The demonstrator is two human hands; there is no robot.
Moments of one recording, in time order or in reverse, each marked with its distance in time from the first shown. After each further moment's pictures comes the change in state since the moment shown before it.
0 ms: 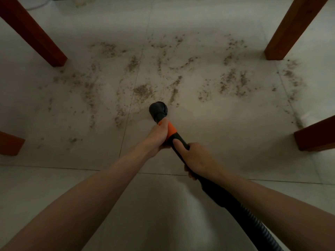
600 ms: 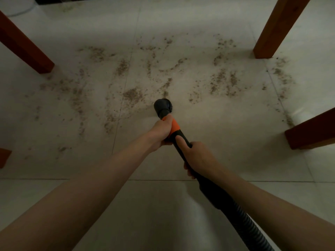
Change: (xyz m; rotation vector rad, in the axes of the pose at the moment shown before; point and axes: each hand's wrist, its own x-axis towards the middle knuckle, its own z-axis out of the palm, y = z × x) left_hand 0.014 0.024 0.032 0.148 -0.061 0.013; right_hand 0.007 0.010 -0.024 0.114 0.052 0.054
